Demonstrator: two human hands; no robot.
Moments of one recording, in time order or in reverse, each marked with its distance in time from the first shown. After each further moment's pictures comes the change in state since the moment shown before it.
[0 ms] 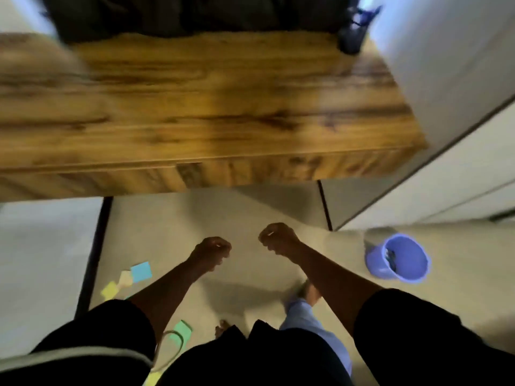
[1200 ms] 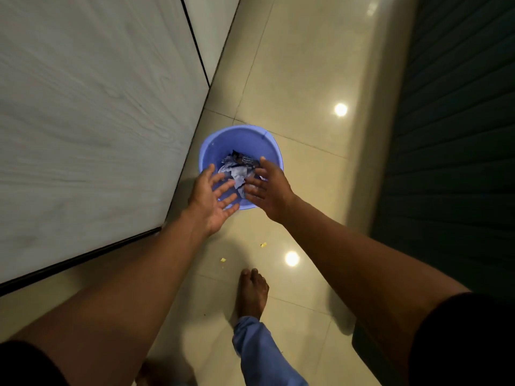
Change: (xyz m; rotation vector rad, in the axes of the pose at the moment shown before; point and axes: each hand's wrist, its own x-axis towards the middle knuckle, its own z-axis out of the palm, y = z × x) left_hand 0.390 0.197 0.760 0.081 -0.561 -0.357; right_hand 0.202 0.624 -0.322 1.937 0.700 0.459
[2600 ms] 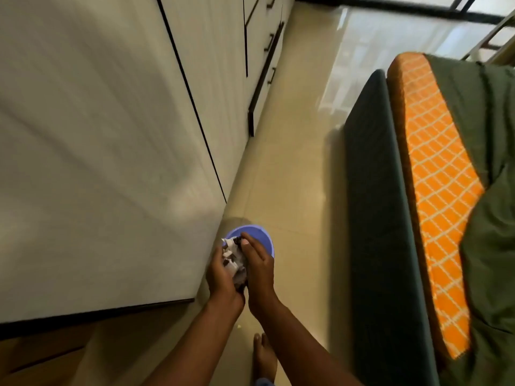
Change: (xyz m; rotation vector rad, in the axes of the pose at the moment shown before) left_hand -0.344 0.021 0.058 -0.335 -0.007 0.320; right_hand -0.376 -0.022 0.099 0.167 -0.023 -0.579
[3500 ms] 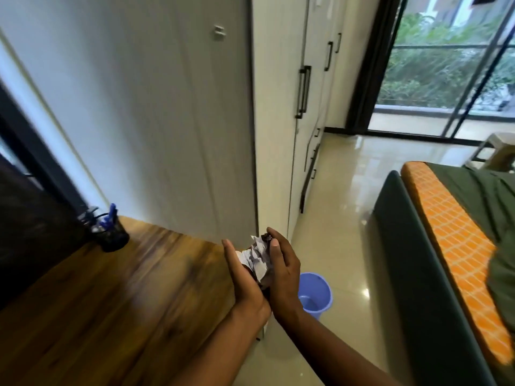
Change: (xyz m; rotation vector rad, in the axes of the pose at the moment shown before) left_hand -0.328 0.179 -0.236 -0.257 -0.520 0.291; right_hand -0.366 0.051 0.189 -0.127 -0.183 -0.776
